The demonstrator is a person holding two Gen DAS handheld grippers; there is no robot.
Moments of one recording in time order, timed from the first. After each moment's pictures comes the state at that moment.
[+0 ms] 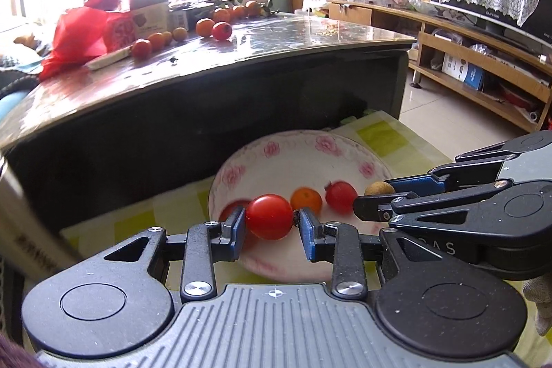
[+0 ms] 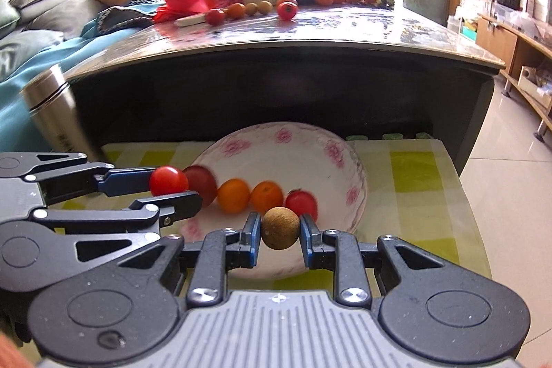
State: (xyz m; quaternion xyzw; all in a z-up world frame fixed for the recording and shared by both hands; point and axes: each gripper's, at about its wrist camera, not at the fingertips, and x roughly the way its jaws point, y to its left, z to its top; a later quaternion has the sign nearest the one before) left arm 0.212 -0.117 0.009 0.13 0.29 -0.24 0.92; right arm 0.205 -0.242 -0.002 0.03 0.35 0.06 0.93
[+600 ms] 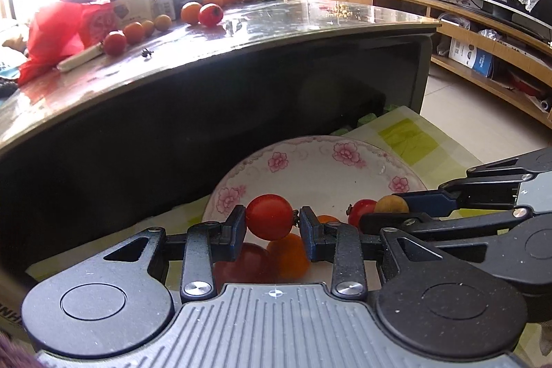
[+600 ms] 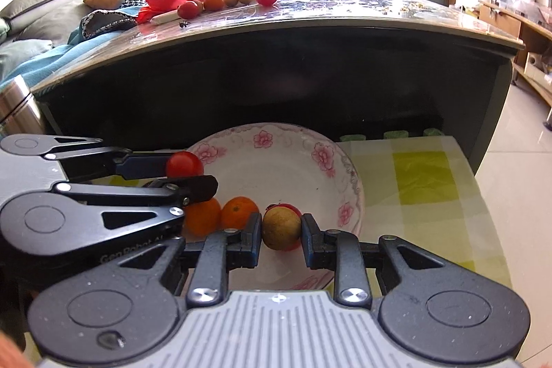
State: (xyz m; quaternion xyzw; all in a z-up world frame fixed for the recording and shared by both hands) left arm 0.258 -0.138 -0.010 0.14 0.31 -0.24 0.91; right arm 0.242 -0.258 -0.028 0.05 0.35 0.06 0.93
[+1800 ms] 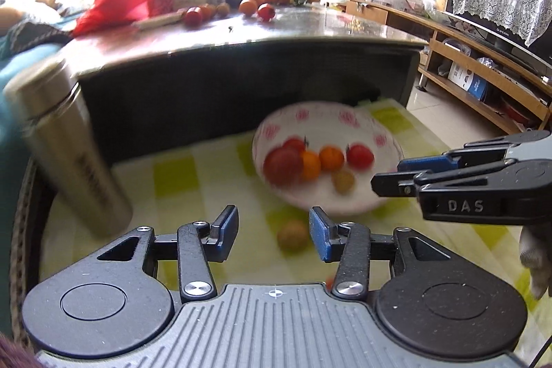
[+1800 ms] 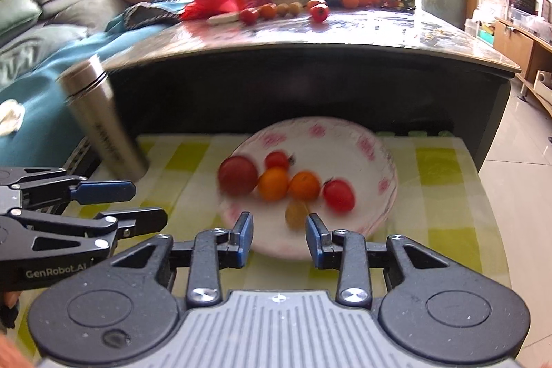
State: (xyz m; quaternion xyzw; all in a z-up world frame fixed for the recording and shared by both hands) left arm 0.168 -0.040 0.015 0.07 0.33 -0.22 0.91; right arm 0.172 -0.218 0.008 0.03 0.35 0.09 0.93
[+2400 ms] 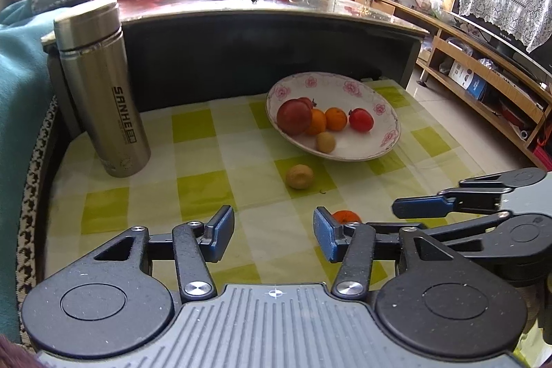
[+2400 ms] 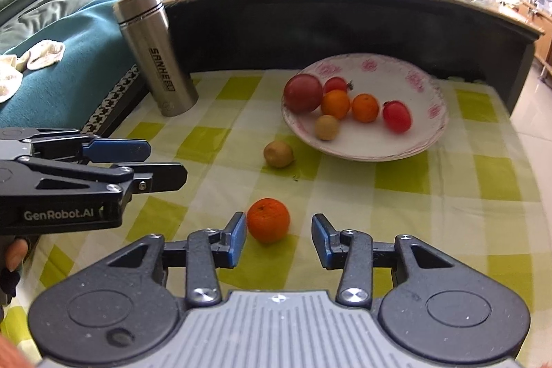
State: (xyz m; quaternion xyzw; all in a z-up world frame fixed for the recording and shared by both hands) left arm 0.140 -0.008 0.002 0.04 0.36 -0.22 0.91; right arm 0.126 -0.174 -0.021 0.02 0.40 0.13 0.91
